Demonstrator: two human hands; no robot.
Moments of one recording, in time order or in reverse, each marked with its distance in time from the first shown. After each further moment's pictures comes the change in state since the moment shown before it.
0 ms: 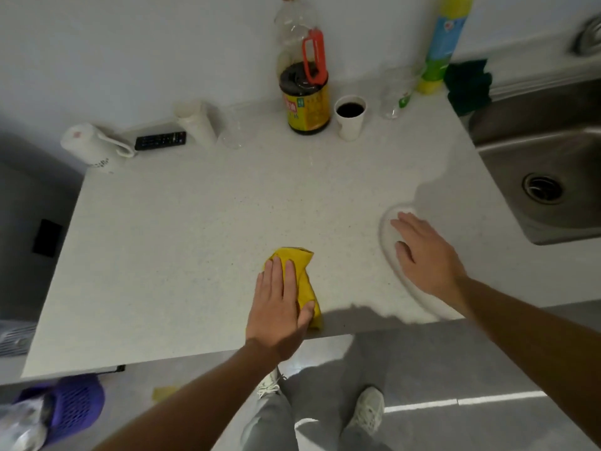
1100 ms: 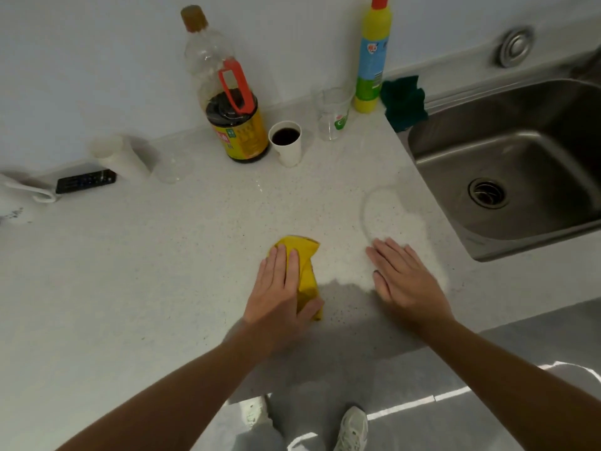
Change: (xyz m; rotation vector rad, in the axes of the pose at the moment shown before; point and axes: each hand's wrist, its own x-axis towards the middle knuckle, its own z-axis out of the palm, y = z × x) left_hand 0.117 0.076 -0.014 0.064 0.044 0.255; right_hand -0.009 0.065 -0.006 -0.129 0.051 -0.085
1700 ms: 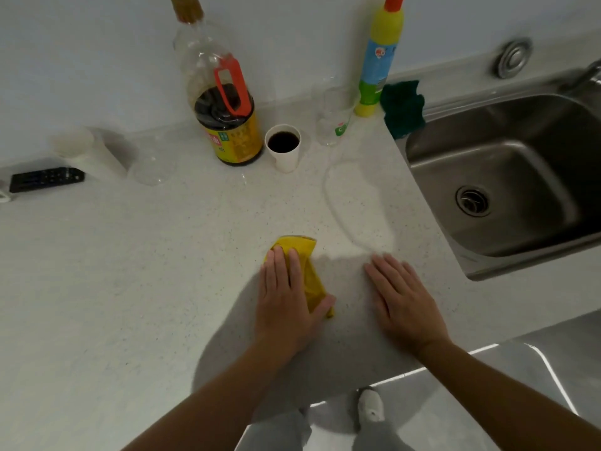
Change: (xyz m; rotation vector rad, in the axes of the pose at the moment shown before) left_hand 0.033 0.025 -0.005 -0.140 0.056 -0.196; right_hand -0.001 -0.001 0.001 -0.087 -0.001 0.026
